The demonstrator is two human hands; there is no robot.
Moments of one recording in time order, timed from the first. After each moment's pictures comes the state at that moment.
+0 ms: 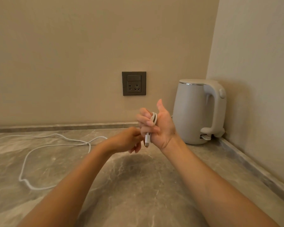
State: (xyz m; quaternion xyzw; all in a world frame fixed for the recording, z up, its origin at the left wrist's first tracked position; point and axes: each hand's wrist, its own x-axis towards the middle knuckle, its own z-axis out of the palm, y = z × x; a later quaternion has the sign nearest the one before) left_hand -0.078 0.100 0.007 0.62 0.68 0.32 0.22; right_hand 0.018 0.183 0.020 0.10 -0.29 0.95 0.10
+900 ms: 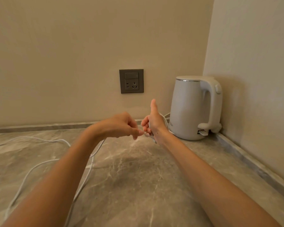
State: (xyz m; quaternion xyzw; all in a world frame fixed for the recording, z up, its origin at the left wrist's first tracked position) left_hand -0.072 0.081 0.051 0.60 0.75 0.23 0.18; right_hand 0.011 0.183 0.013 -0.33 -0.64 0.62 0.31
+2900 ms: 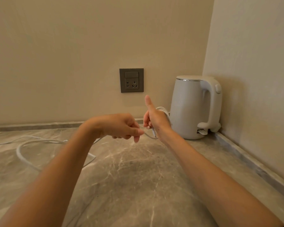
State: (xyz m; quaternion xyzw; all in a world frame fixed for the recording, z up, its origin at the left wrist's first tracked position) left_hand -0.072 0.072 0.061 0.63 0.72 0.15 0.24; right_hand 0.014 0.186 0.017 -0.31 -0.70 0.54 0.35
